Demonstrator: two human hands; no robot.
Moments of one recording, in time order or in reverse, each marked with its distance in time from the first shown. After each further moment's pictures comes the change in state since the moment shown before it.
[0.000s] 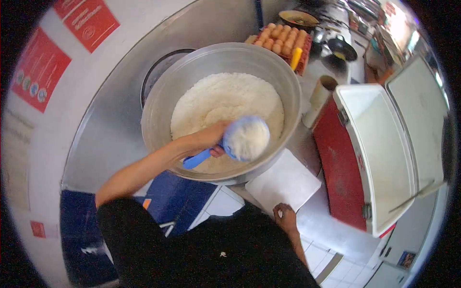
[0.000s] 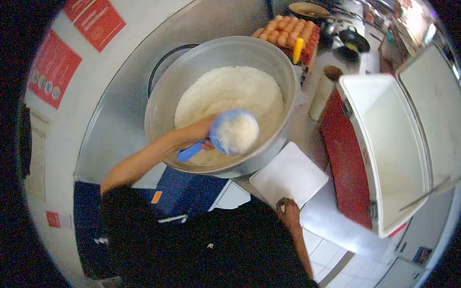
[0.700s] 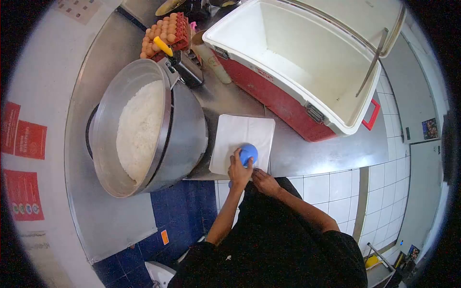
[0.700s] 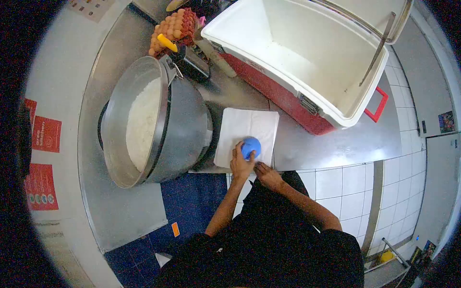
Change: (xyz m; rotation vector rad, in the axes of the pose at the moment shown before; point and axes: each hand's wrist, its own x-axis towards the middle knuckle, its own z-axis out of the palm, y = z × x) left_hand 0.184 -0.267 0.262 0.908 0.733 0.500; right_hand -0.069 0.075 0.056 -0.236 0.101 -0.291
